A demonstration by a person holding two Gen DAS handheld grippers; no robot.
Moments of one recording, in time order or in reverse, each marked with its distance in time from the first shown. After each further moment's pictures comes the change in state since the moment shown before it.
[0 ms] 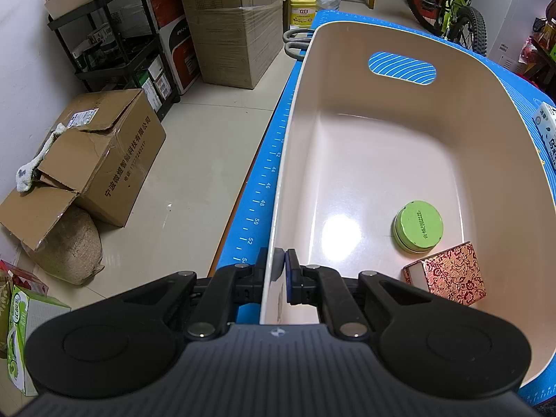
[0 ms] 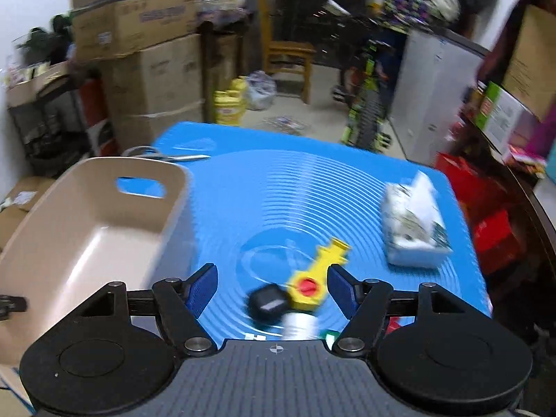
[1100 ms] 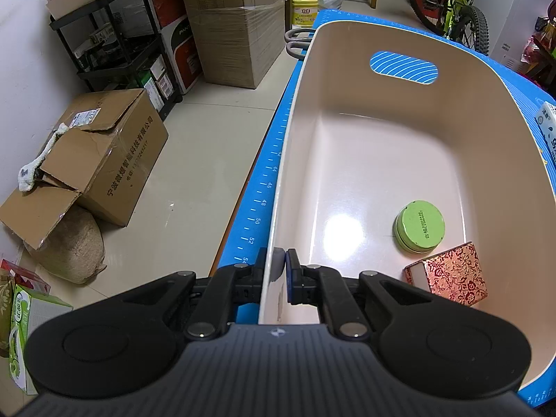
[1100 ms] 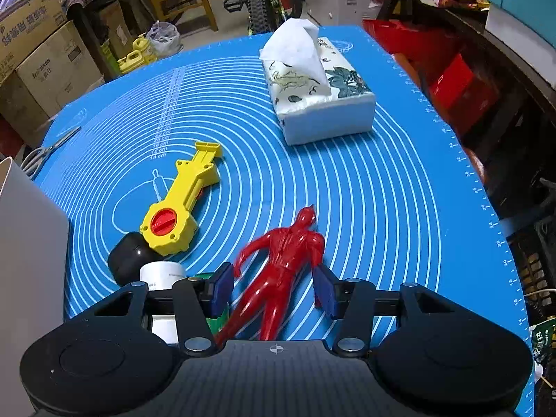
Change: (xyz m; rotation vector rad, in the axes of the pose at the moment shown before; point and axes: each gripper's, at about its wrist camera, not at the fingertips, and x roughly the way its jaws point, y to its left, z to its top) left arm 0.000 0.000 -0.001 0.002 0.001 0.008; right arm 0.096 -0.120 -0.063 0.388 0.257 -0.047
